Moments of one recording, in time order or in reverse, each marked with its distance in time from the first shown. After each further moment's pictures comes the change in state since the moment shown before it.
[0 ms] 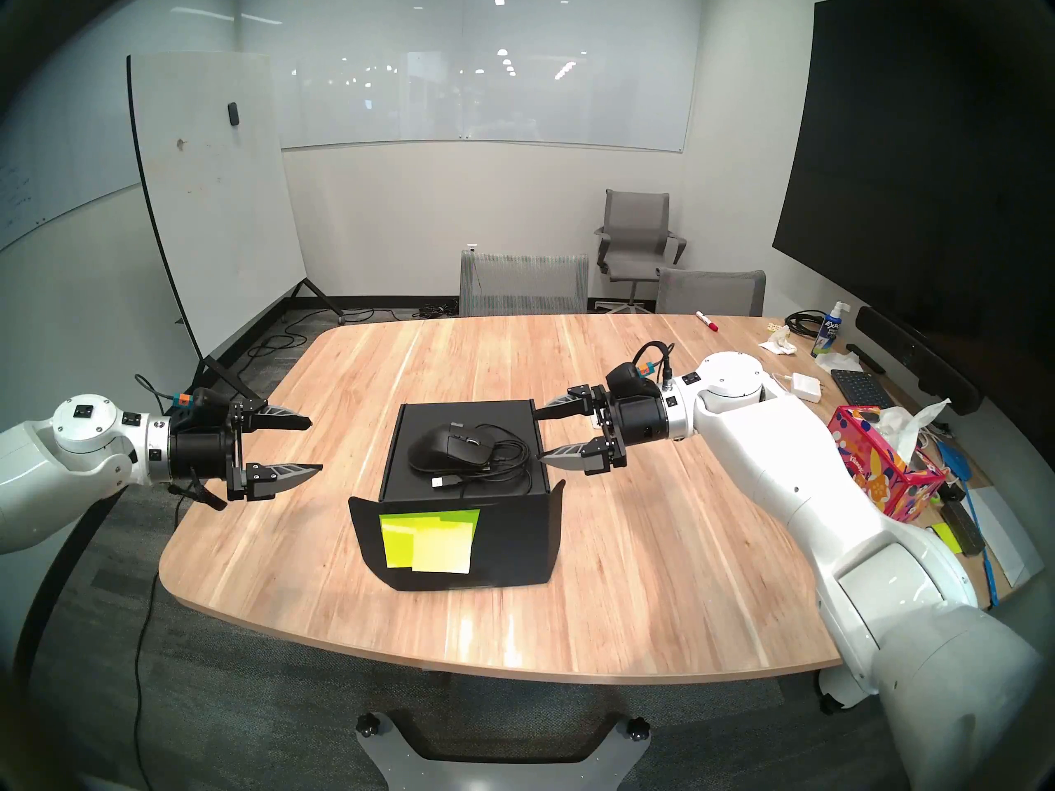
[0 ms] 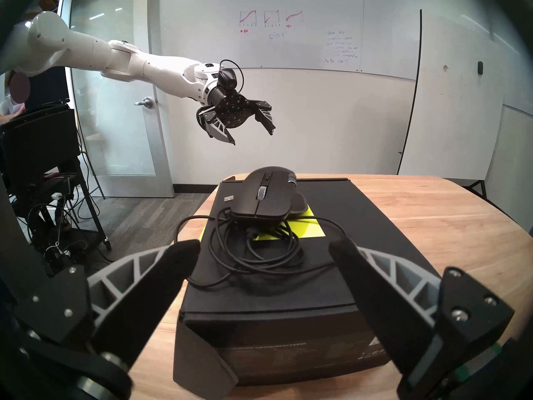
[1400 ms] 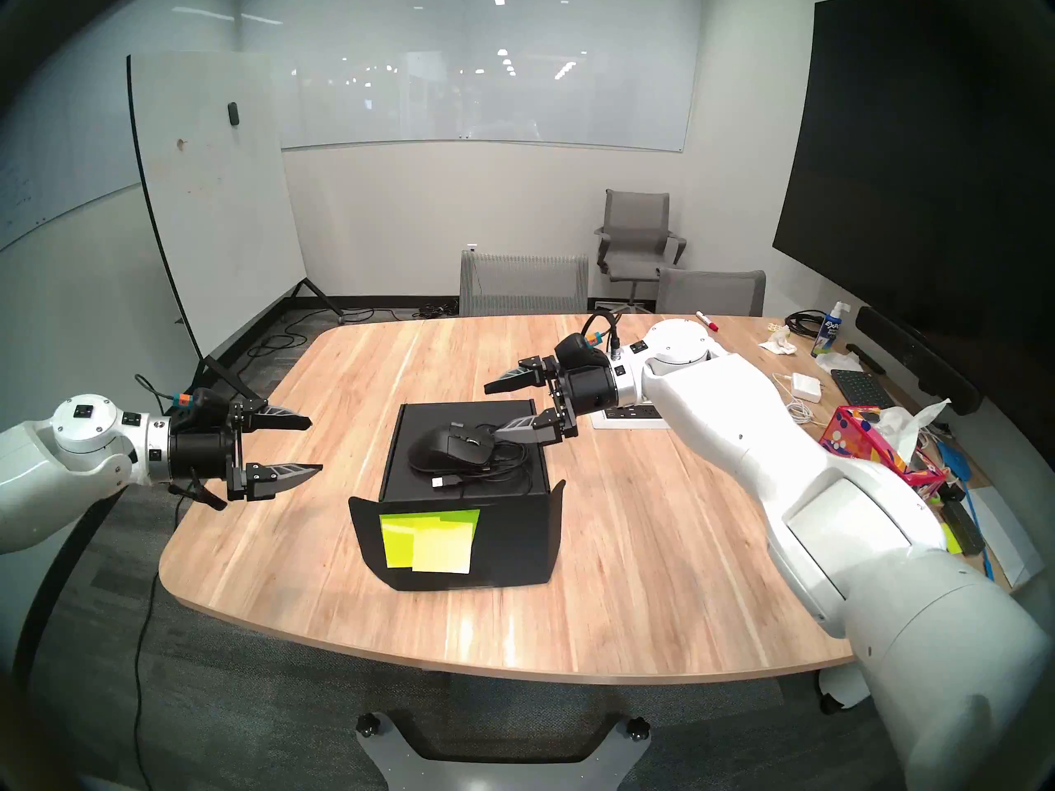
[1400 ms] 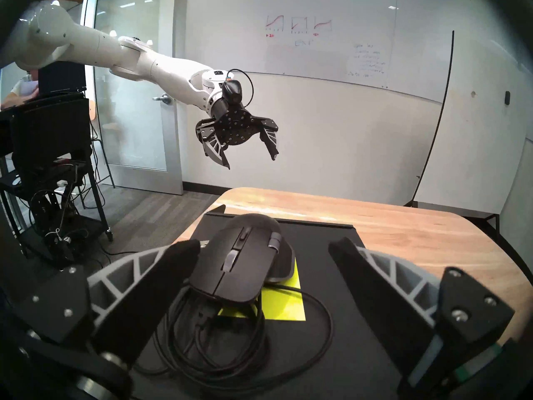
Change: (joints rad) left arm -0.005 0.001 0.005 0.000 -0.001 -0.001 0.001; right arm 0.189 -0.144 -0.184 0.176 0.094 -0.120 0.000
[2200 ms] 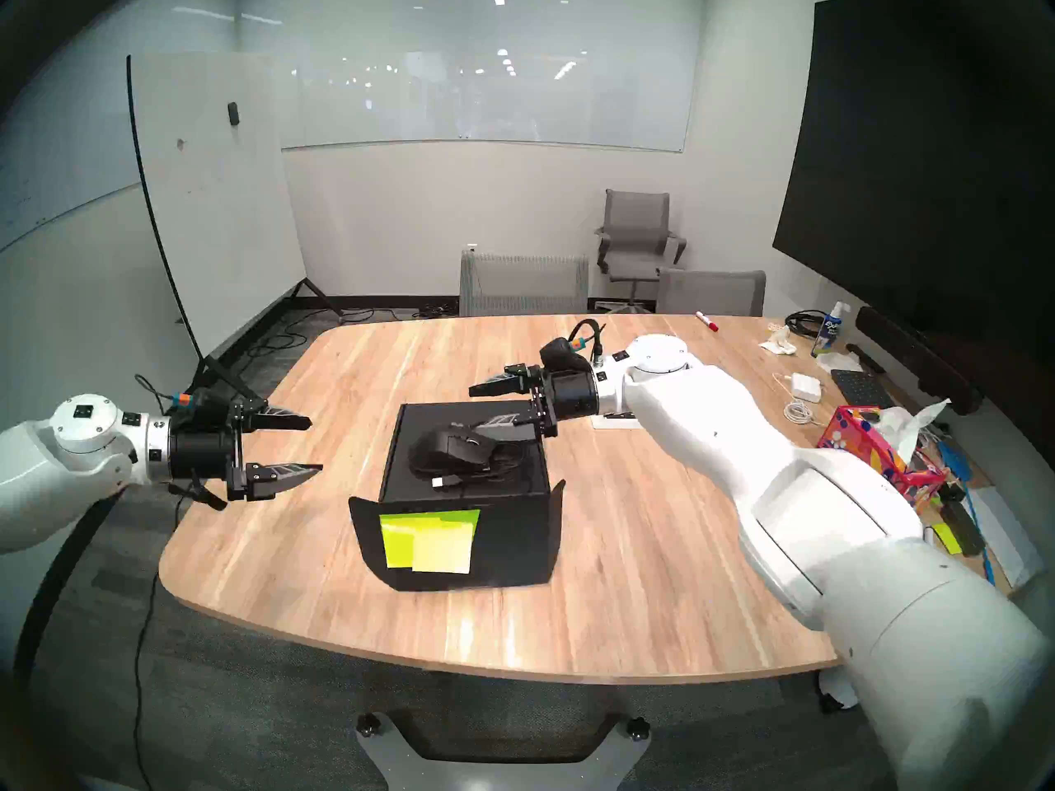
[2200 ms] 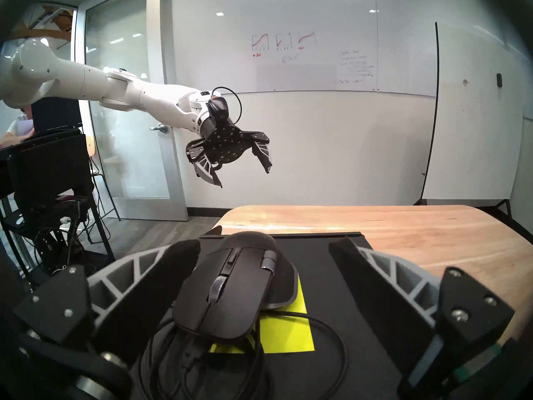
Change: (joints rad) left arm -0.003 0.001 0.004 0.000 -0.001 -0.001 0.000; right arm 0.043 -0.078 -0.093 0.167 0.119 0.032 0.000
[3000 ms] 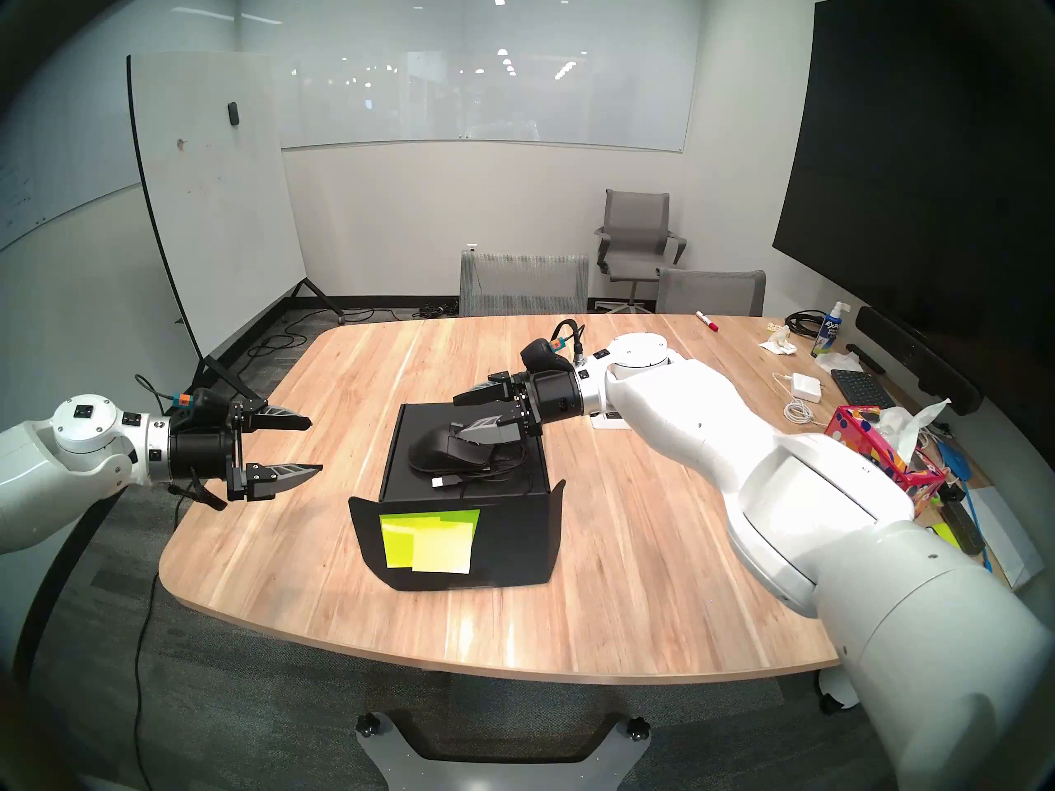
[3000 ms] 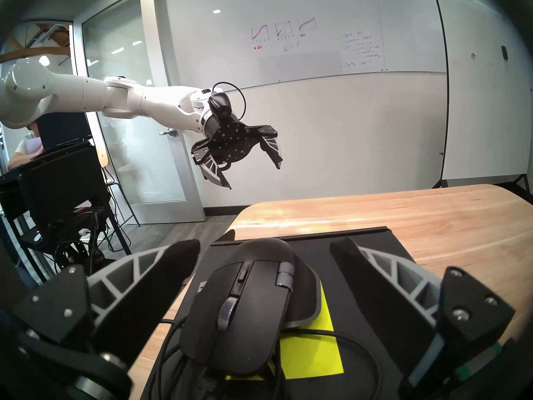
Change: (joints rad) left arm -0.003 0.001 0.004 0.000 -0.001 0.000 0.000; right arm 0.046 -0.032 -0.143 0.033 0.089 0.071 0.000
